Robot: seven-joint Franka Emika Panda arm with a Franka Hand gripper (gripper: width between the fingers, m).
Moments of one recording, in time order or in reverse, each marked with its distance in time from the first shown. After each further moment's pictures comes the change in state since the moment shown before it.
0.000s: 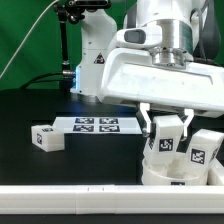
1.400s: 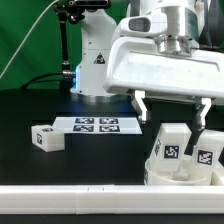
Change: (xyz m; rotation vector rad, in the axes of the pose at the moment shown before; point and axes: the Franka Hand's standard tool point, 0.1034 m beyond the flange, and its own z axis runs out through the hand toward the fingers) arm 0.018 -0.004 -0.019 0.030 -0.022 0.021
